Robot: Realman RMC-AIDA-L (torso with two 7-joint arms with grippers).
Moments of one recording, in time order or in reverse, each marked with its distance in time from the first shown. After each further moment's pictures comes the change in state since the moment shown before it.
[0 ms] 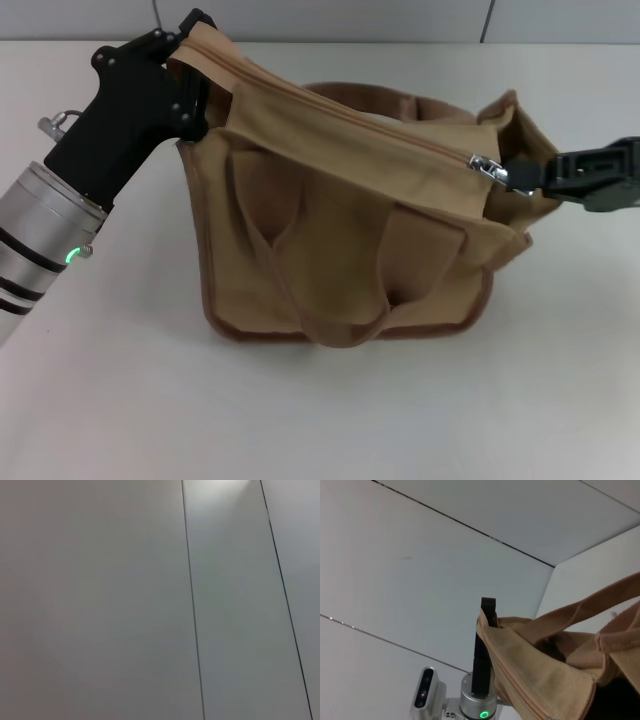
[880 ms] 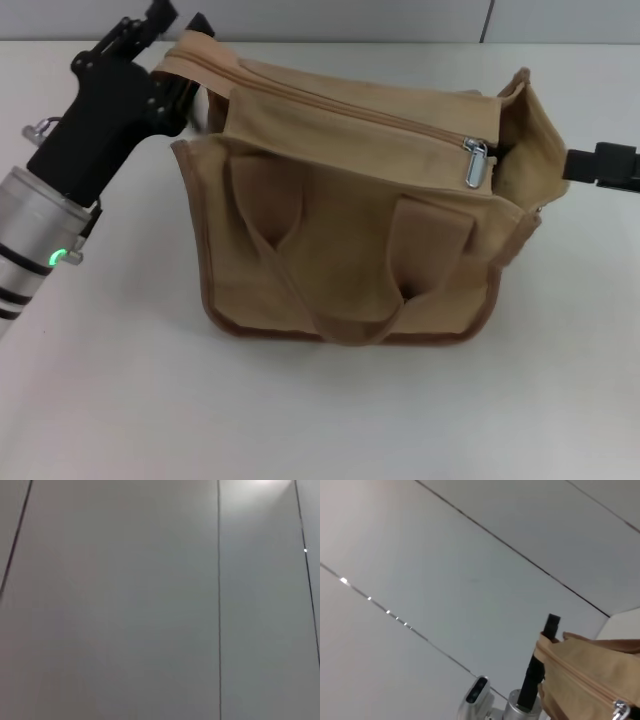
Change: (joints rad) left arm 0.019 0.007 -0.043 -0.013 -0.002 -0.004 -0.082; right arm -0.072 0.001 0.182 0.003 -0.003 -0.191 -0.258
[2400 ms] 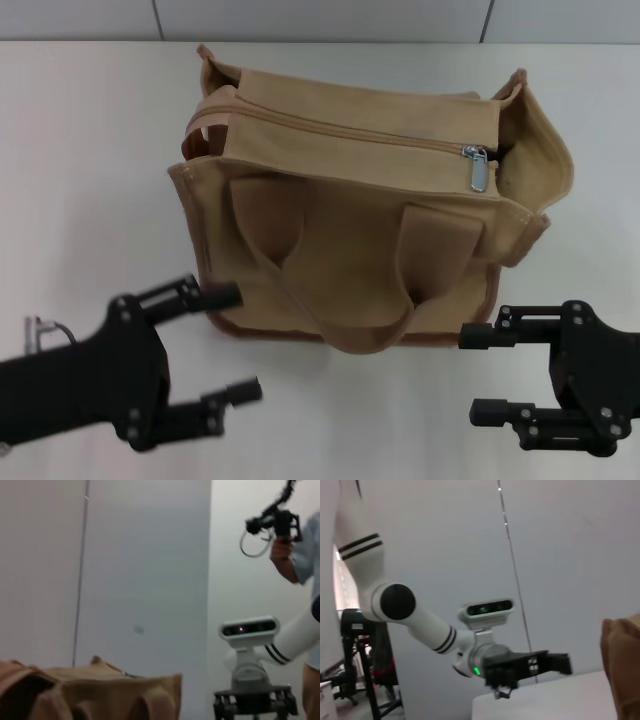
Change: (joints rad) left arm 0.305 0.008 0.402 0.515 0.346 0.333 -0.340; right arm -0.116 0.150 -0.172 0.009 -0.133 0.022 -0.969
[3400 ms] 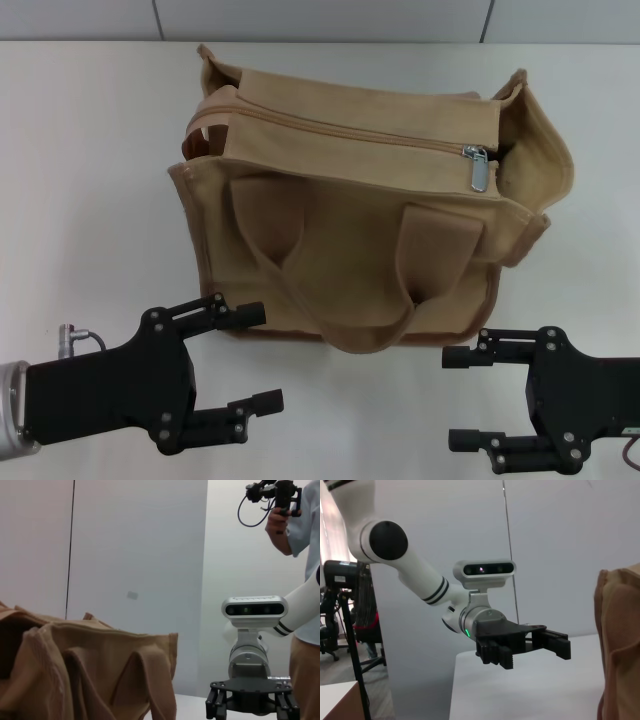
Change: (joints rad) left arm -0.039 -0.002 0.001 -0.054 0.077 -0.082 0.012; right arm -0.022 0.023 -0.022 -0.002 -0.070 0.109 -0.129
